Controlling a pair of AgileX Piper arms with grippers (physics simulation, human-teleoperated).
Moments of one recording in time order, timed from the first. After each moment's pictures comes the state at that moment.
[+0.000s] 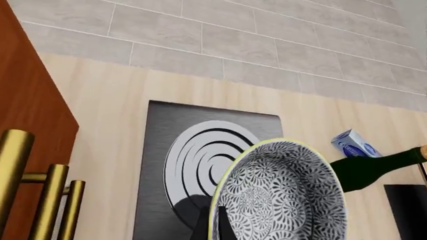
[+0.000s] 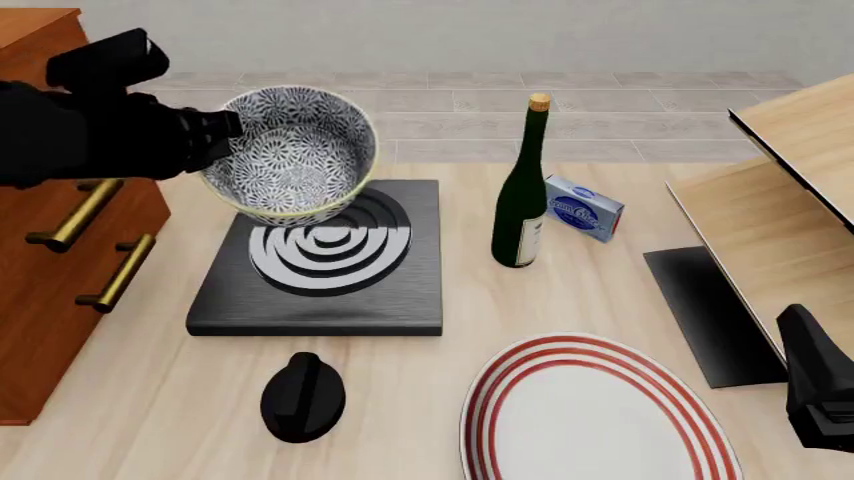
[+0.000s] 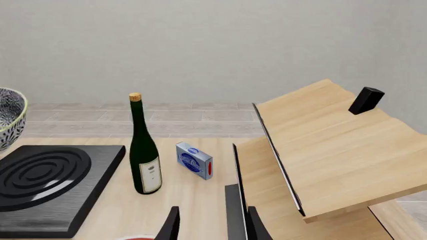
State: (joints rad) left arm -0.21 1.33 -0.97 0.30 -0.35; right arm 0.00 0.01 0.00 0.00 0.00
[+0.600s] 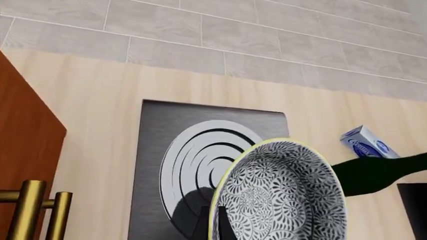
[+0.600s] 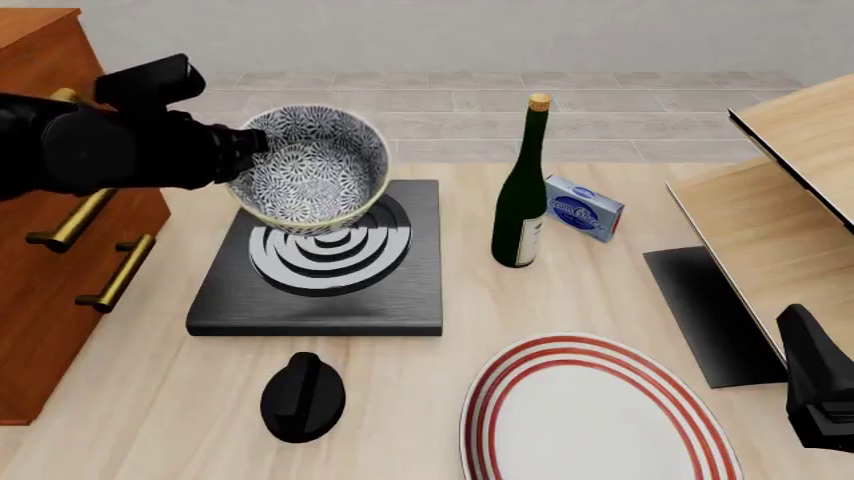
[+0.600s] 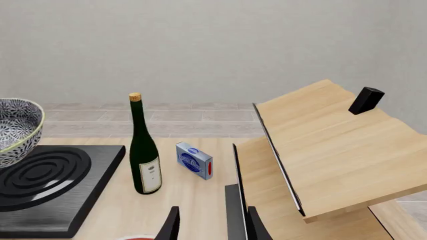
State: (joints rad) left arm -0.22 1.44 -0.98 0.22 -0.34; right arm 0.00 0.01 0.00 0.00 0.00
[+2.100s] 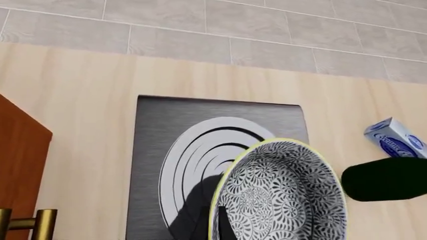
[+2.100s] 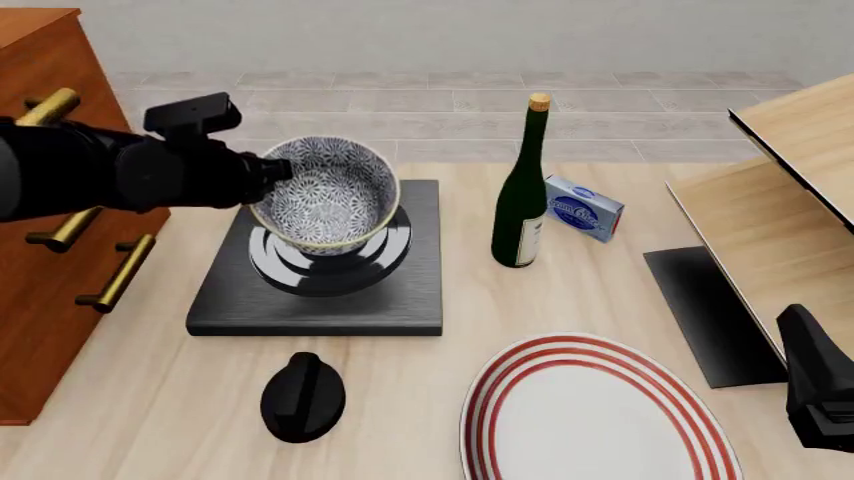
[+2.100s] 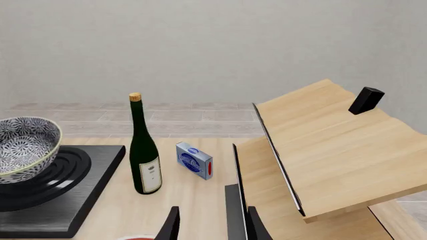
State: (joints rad) left arm -0.22 1.61 -1.00 0.12 -0.31; right arm 0.00 0.01 0.00 0.00 0.00
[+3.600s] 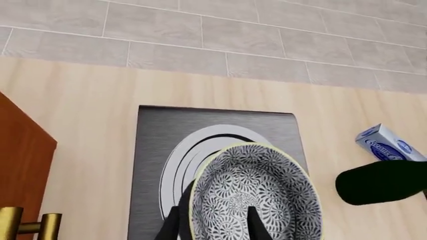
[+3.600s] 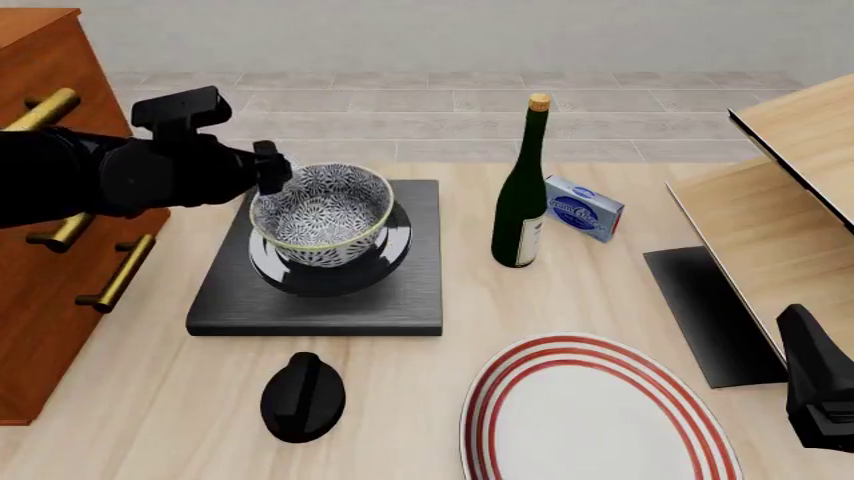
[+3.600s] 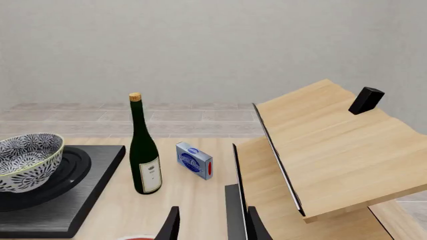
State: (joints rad) left arm -0.22 1.57 -0.96 0.06 -0.28; right arm 0.00 0.01 0.00 0.00 0.00
